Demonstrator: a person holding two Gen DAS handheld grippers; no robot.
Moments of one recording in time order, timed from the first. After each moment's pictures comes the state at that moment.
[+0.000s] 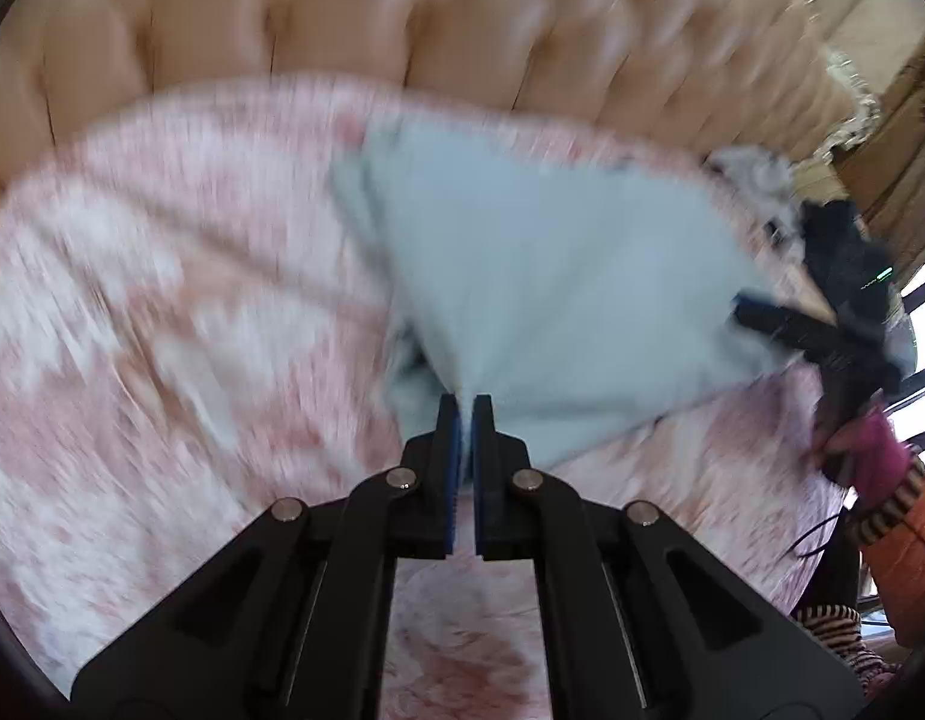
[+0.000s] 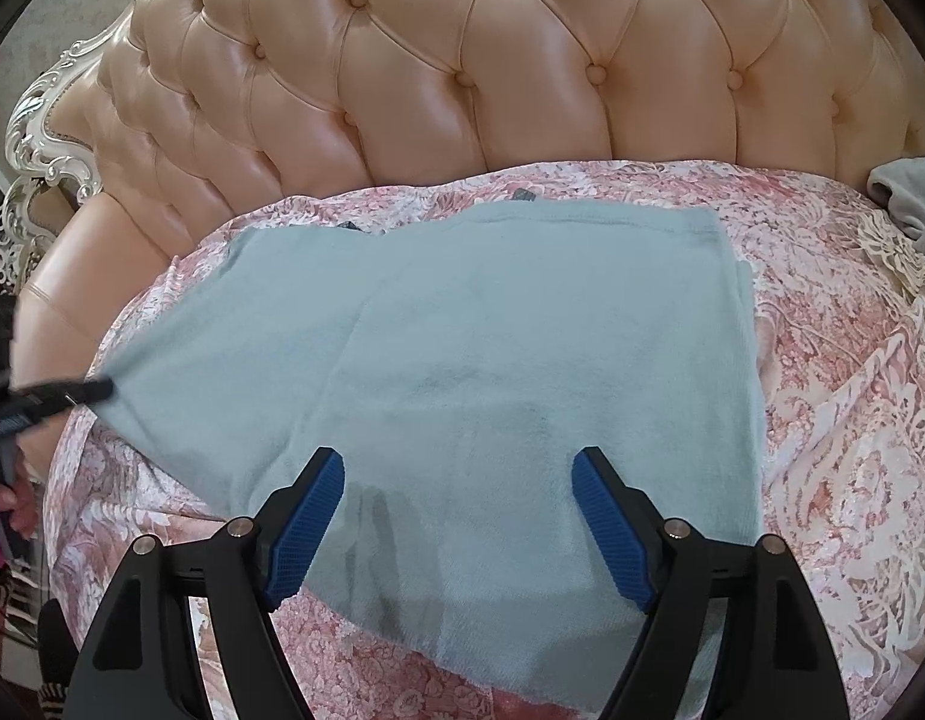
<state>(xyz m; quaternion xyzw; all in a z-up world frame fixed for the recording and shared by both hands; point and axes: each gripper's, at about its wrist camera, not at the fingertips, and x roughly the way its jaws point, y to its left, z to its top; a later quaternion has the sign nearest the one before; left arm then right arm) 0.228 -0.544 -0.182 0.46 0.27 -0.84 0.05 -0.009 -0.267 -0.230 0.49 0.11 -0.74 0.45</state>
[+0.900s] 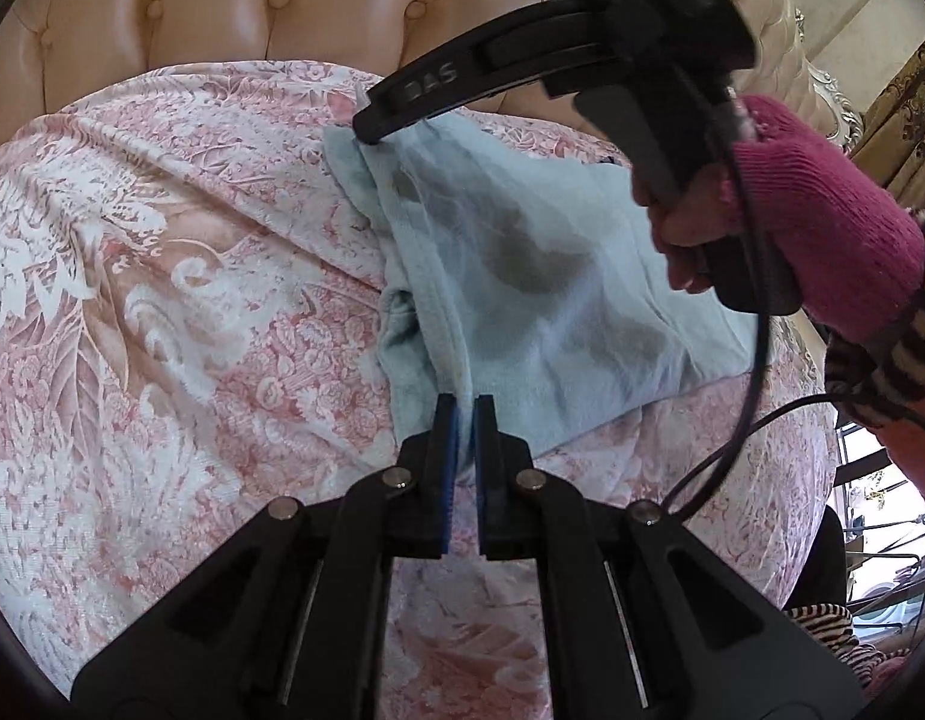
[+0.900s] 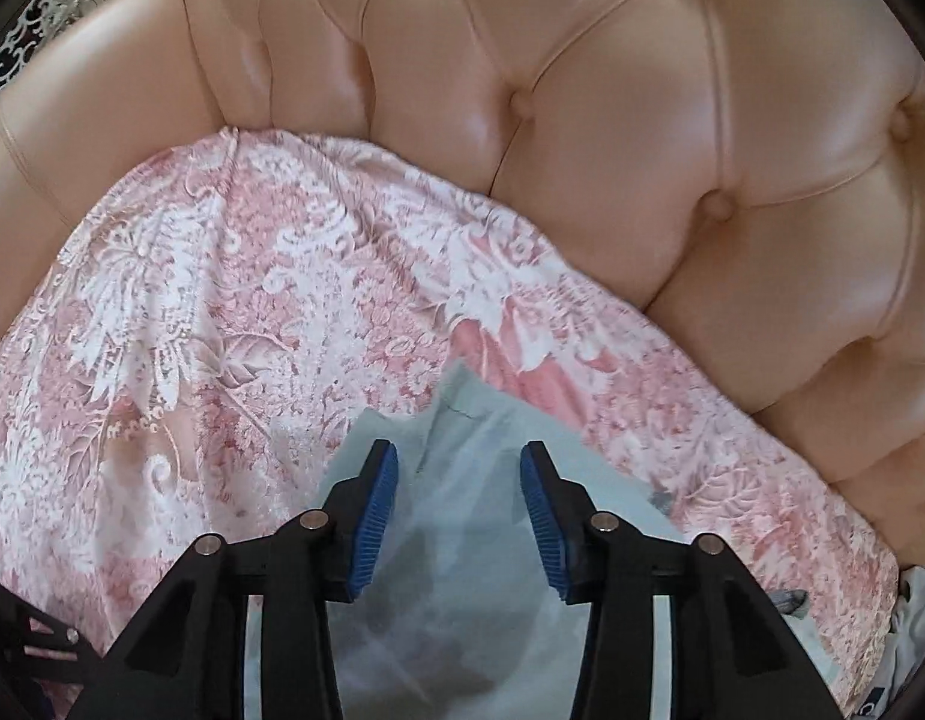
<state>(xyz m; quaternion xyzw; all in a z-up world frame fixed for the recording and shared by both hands) 0.239 -0.541 -0.202 0.45 0.28 -0.85 0.04 0.075 -0.585 -0.229 0.44 0.37 -0.65 0.50</state>
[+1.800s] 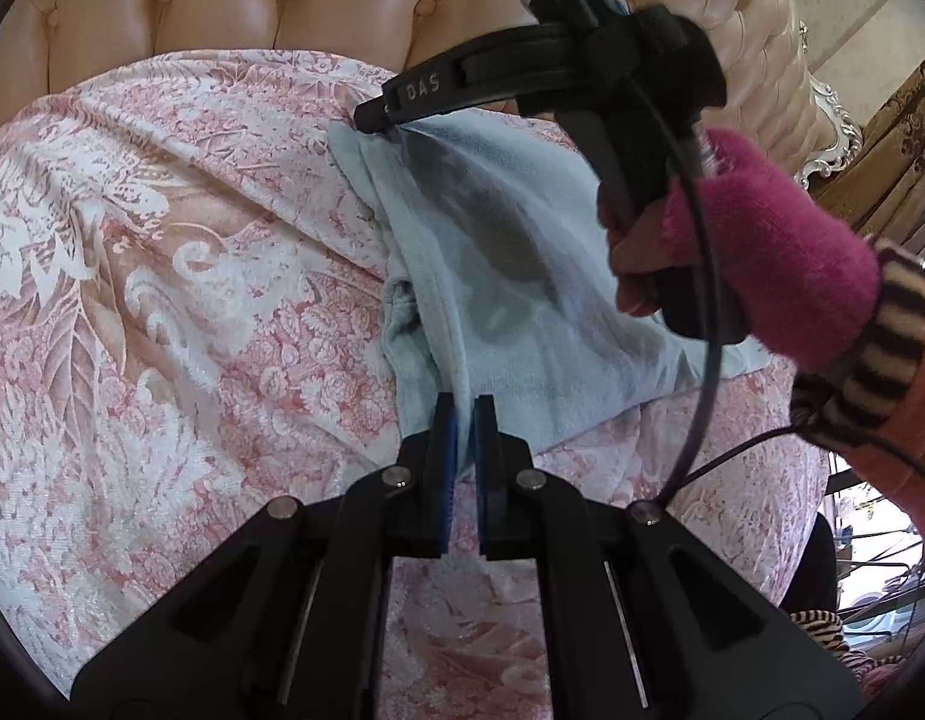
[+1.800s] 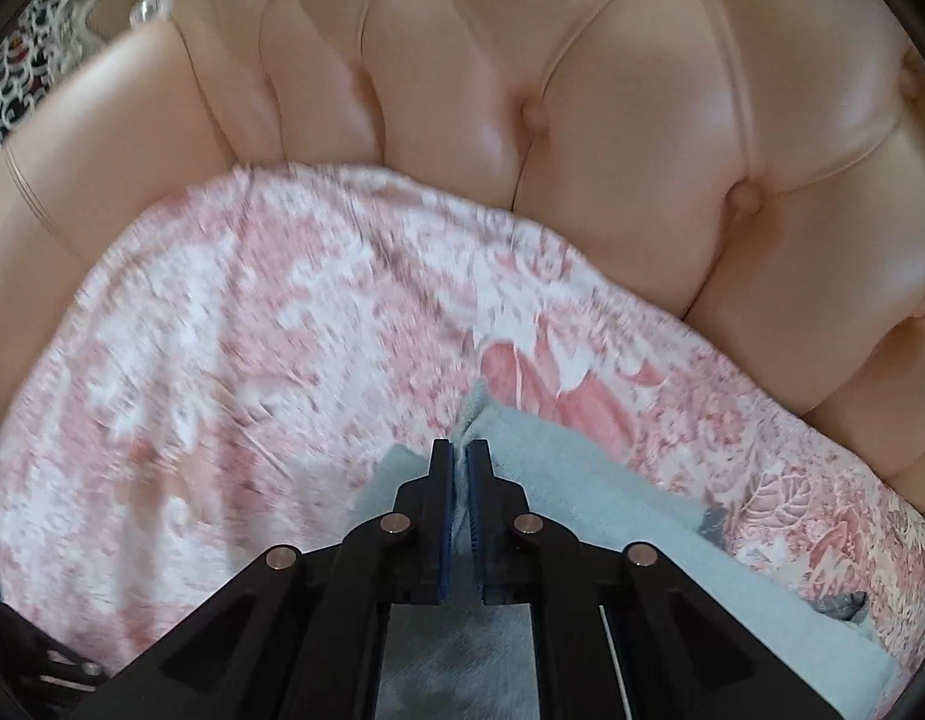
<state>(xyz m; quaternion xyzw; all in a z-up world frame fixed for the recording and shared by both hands) 0.254 -0.544 -0.203 0.45 0.30 -0.84 0.03 0.074 -0.586 -0.242 0.44 0.31 -0.66 0.53</state>
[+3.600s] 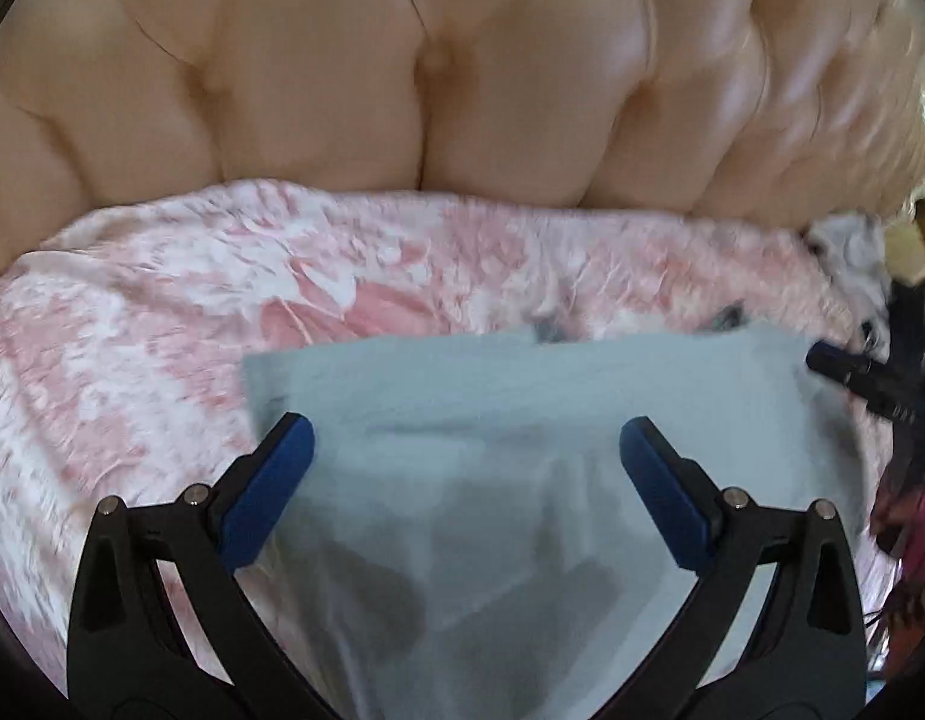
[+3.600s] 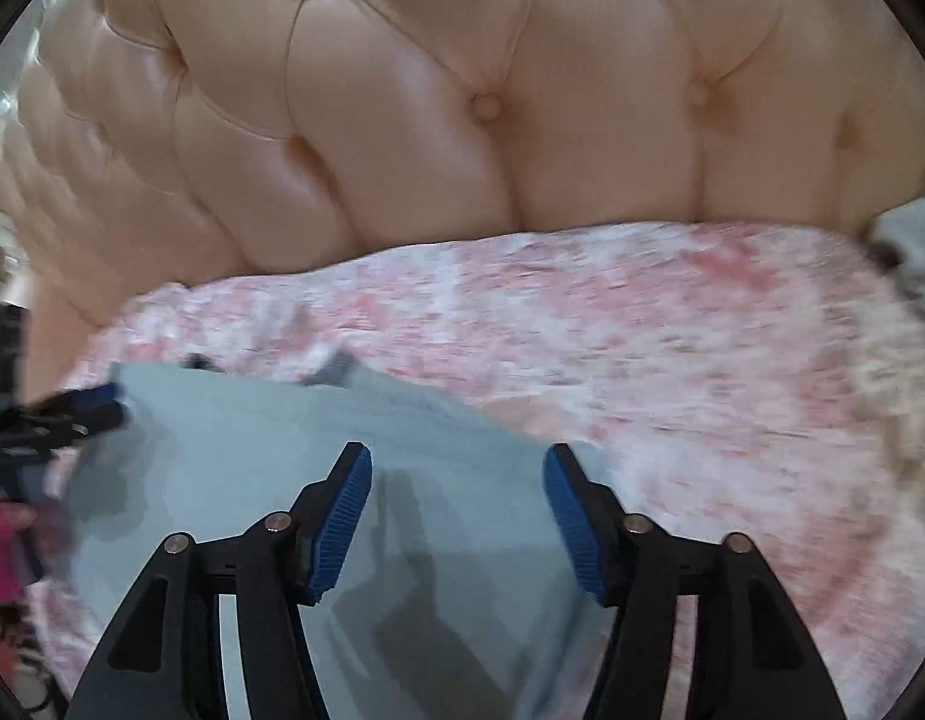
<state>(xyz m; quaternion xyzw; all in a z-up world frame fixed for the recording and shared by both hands) 0.071 -0.576 -0.191 0.46 0.24 -0.84 0.13 -0.129 -0.297 -0.235 0.51 0.11 -0.76 0.39</state>
